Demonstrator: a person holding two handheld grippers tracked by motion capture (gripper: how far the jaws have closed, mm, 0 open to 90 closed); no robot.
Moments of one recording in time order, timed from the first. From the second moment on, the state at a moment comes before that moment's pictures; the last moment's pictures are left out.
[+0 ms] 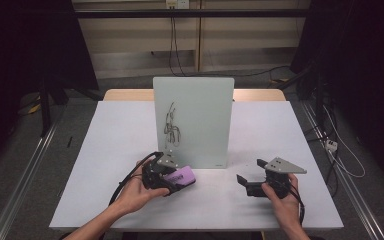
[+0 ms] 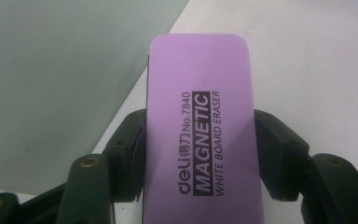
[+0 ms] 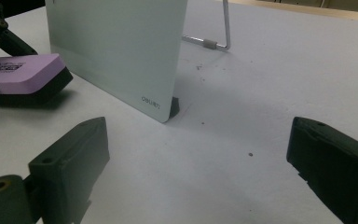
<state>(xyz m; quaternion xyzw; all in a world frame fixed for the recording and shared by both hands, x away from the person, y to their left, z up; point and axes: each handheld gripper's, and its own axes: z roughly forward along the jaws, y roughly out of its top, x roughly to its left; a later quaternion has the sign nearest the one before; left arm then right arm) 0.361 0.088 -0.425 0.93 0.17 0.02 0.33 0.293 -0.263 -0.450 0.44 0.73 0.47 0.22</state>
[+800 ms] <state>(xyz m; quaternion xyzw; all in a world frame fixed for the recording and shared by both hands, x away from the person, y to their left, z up) 0.360 0.111 -0.411 0.88 0.20 0.06 0.42 0.297 -0.260 -0.452 0.45 0.73 0.47 0.21</state>
